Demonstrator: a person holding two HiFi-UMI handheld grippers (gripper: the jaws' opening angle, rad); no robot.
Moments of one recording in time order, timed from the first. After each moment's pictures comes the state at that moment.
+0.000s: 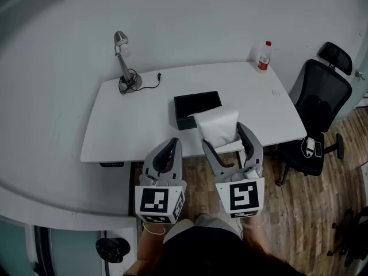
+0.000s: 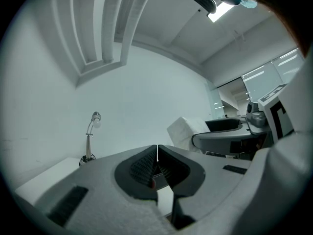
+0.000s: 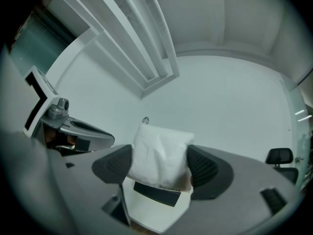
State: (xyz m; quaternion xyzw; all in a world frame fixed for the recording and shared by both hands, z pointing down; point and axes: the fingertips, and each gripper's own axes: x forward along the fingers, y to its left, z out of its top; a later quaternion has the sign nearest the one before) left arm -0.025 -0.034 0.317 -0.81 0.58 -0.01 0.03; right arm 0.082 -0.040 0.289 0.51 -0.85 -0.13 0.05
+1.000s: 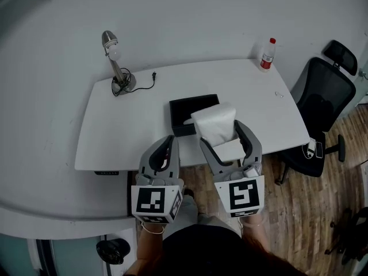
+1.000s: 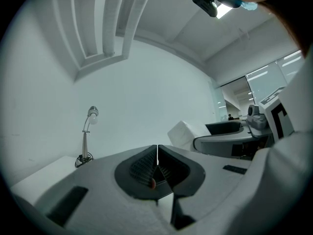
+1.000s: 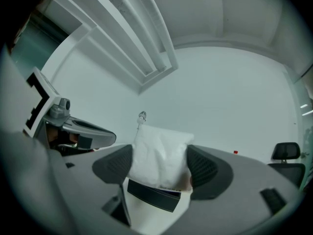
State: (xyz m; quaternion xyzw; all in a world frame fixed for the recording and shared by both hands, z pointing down) left arm -0.031 -0.099 0.323 -0.81 0.58 -0.02 0.01; right arm 0.076 -0.106 0.301 0.50 -0.86 -0.11 0.07
